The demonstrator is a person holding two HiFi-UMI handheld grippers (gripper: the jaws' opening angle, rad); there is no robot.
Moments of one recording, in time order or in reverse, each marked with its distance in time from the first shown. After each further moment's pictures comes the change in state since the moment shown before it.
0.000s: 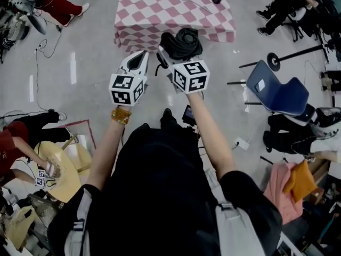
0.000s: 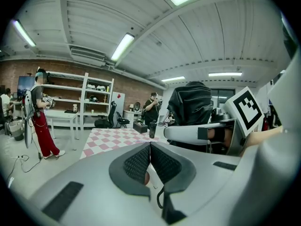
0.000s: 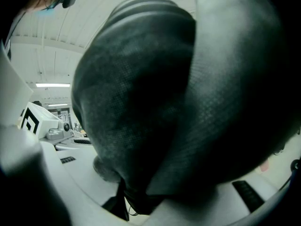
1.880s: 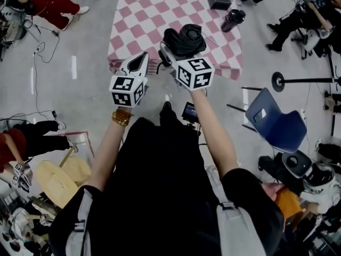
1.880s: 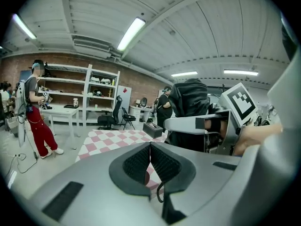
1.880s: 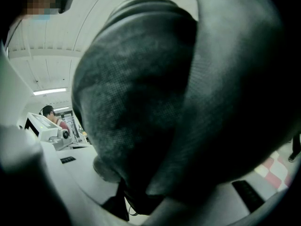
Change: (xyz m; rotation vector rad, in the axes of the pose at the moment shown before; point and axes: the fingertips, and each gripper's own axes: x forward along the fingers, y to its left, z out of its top) left arm -0.130 -0.100 -0.114 0.068 -0.069 0.116; right arm -0.130 0.080 -0.095 -0.030 -0.101 0.139
